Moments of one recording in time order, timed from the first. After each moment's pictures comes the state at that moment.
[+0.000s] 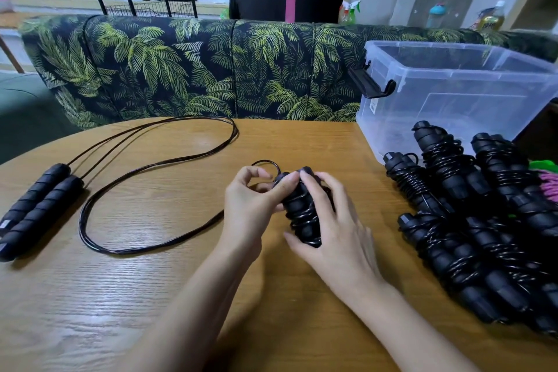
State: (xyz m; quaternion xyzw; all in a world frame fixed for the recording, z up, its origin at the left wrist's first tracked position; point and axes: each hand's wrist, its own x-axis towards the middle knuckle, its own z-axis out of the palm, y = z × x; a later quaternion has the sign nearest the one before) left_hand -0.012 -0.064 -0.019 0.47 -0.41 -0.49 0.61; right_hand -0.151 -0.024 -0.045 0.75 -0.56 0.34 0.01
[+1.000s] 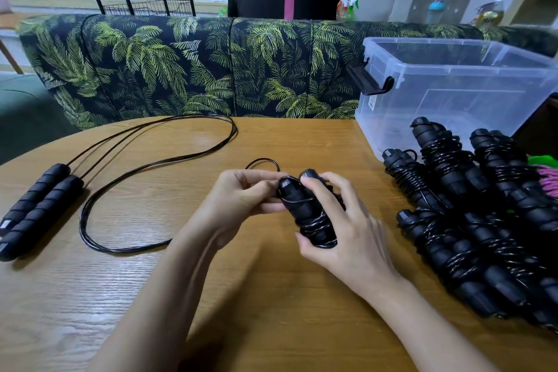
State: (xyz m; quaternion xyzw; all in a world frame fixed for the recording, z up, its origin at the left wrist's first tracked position) left_hand 0.014 -0.064 0.003 0.42 -0.51 -0.59 0.46; right_hand -0.170 -0.024 -0.037 0.78 -0.51 0.36 0.06
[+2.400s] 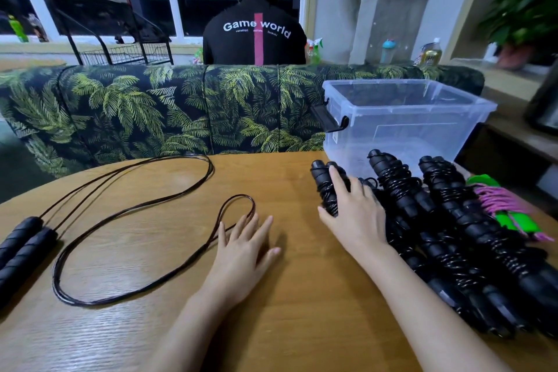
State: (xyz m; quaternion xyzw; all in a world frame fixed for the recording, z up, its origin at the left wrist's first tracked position) left_hand -0.004 -0.080 -0.065 0.56 -0.82 -0.10 0.09; right_hand -0.226 -0.087 -0.013 0.65 -0.73 0.17 0.09
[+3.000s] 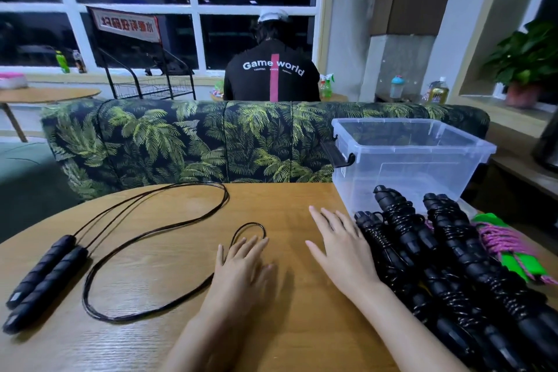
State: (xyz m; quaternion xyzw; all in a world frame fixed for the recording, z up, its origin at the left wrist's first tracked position) left_hand 0.011 -0.074 -0.049 0.59 -0.78 -0.08 0.20; right_hand -0.205 -0.074 -0.004 0.74 -0.64 0.20 0.07
